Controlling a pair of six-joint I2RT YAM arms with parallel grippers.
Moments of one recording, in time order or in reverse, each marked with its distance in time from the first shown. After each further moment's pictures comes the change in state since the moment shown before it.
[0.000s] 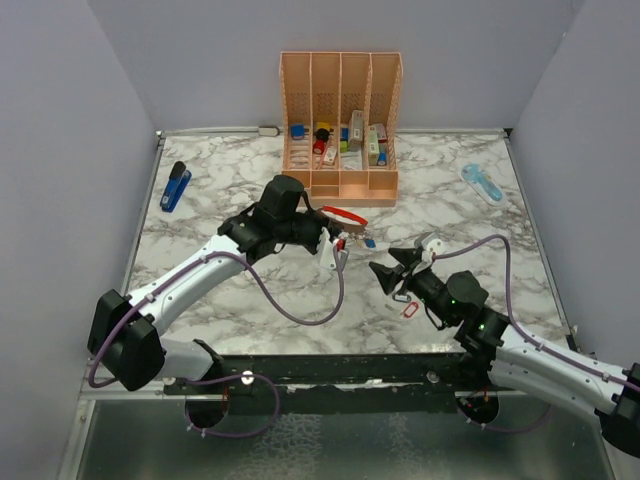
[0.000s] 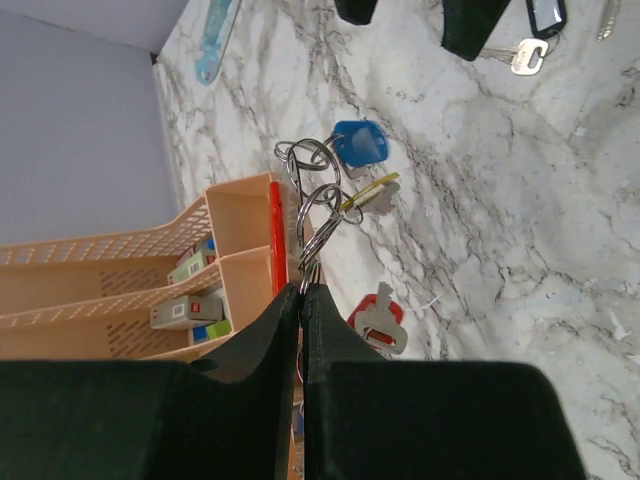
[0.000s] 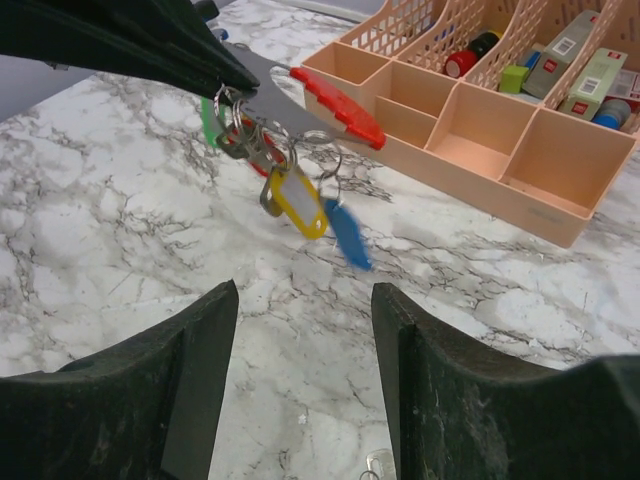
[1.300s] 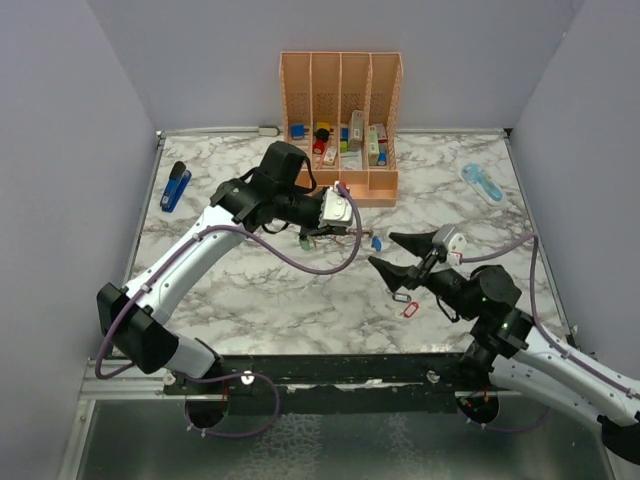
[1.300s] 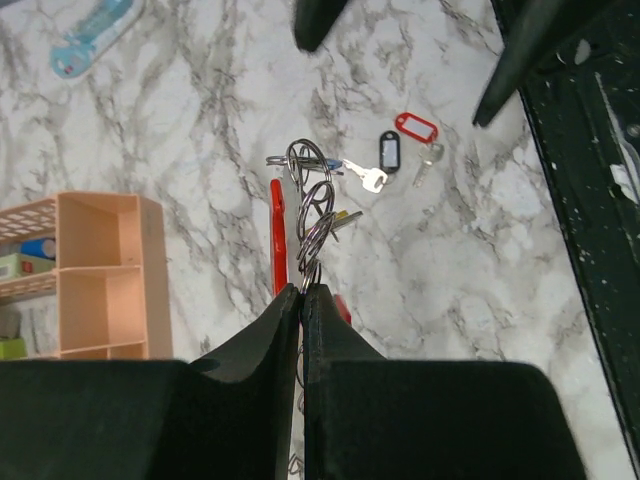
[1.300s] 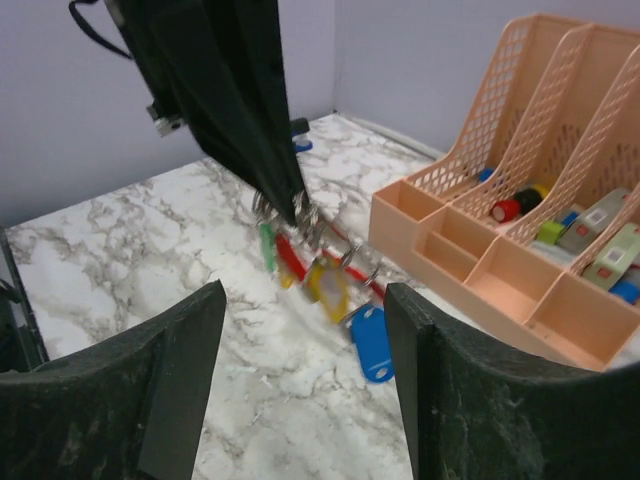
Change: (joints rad) left arm 0.035 0.114 0.397 -0.371 0.211 -0.458; right arm 0.000 -0.088 0.154 -0.065 -0.211 -0.067
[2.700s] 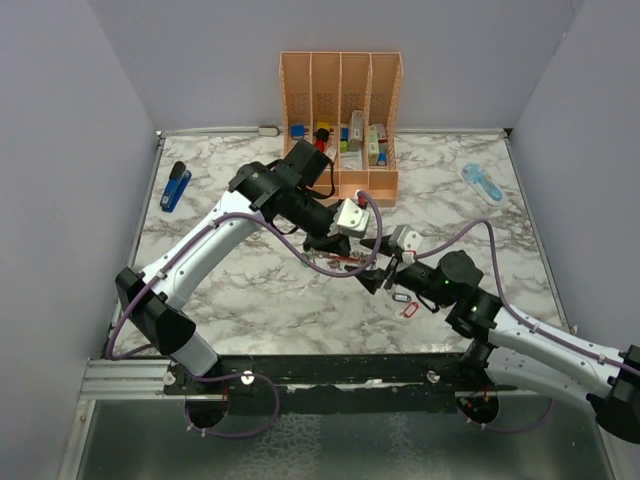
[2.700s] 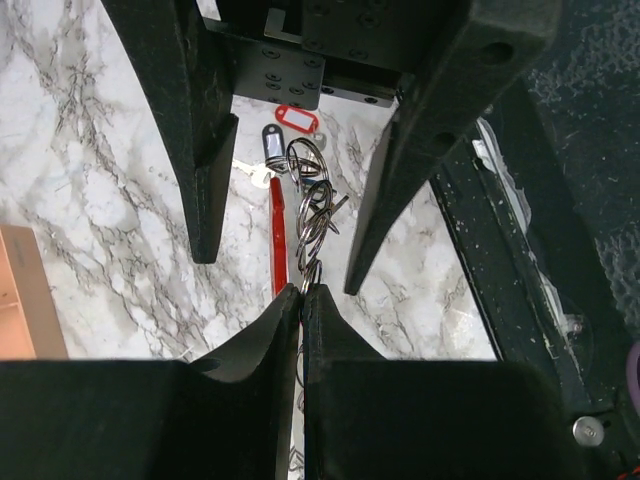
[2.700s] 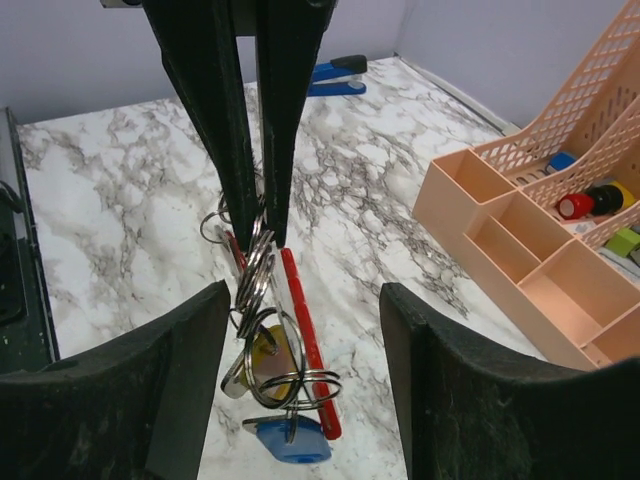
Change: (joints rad) left arm -0.087 0.132 0.246 -0.449 0.036 0.108; right arm 0.000 0.262 0.050 0.078 -0.163 -0.113
